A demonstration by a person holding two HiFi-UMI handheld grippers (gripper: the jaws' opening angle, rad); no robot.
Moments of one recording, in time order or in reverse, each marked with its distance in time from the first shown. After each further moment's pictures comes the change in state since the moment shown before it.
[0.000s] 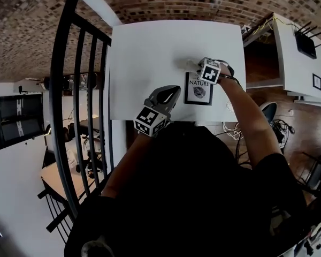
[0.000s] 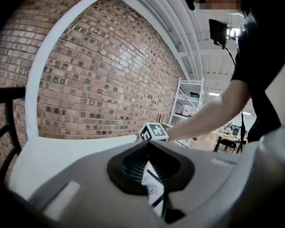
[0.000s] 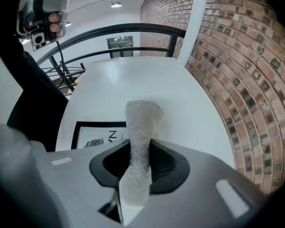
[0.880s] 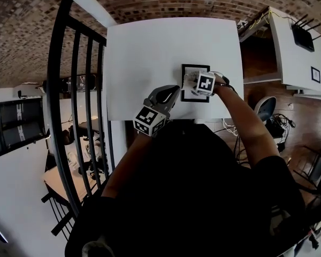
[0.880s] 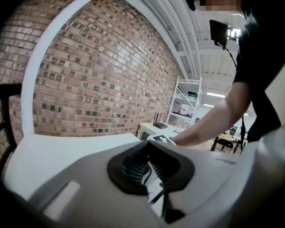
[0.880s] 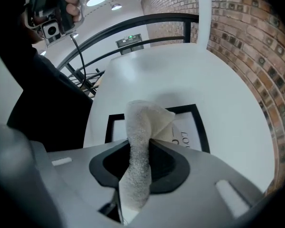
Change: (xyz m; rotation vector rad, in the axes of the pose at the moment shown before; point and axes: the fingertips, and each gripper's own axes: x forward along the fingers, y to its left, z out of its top) left arm 0.008 -0.011 -0.008 -0.010 0.014 -0.033; right arm 0.032 0.106 -0.037 0.066 0.077 0.295
